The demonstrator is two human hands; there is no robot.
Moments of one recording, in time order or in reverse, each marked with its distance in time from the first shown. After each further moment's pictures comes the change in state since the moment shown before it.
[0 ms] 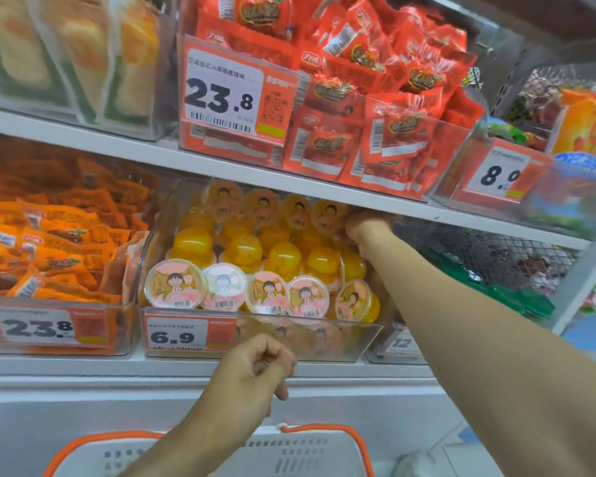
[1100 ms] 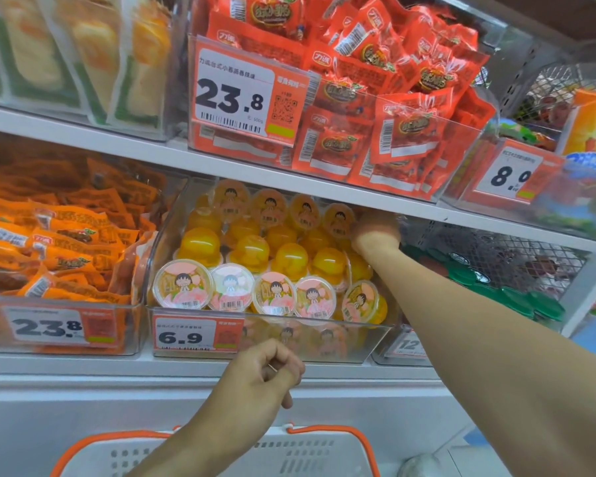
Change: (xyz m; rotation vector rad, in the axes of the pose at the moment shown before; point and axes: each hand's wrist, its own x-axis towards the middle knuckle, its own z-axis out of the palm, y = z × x) left_hand -0.002 -0.003 -0.004 0.097 -0.052 -0.004; right_hand -0.026 0.000 0.000 -0.808 0.234 -0.217
